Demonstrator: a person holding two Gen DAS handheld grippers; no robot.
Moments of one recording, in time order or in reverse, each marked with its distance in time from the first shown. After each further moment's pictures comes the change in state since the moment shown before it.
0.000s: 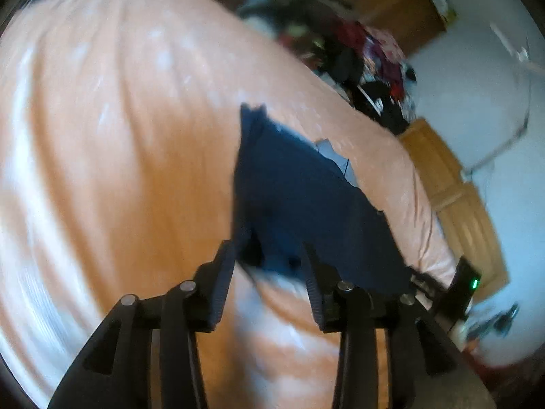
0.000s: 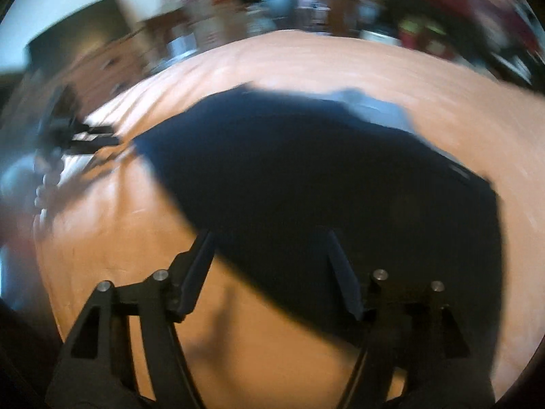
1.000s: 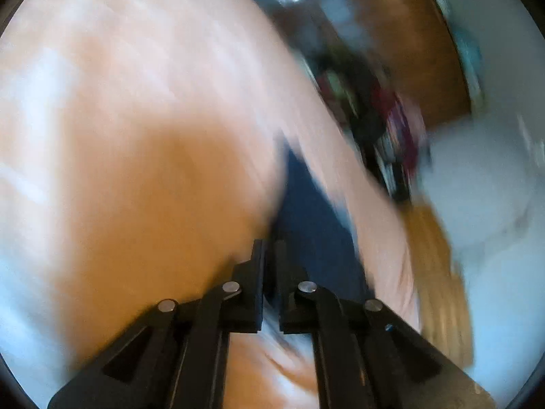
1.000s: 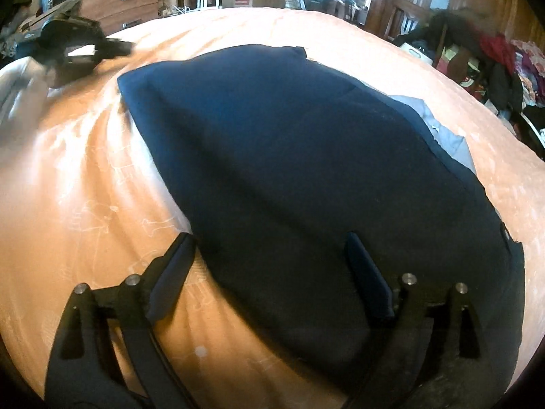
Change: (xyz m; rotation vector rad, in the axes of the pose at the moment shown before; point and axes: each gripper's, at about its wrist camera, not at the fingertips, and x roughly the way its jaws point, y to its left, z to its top) left arm -0.035 0.085 0.036 -0.353 -0.345 0.079; right arm 0.091 0.050 0.007 -0.185 0.094 -0.116
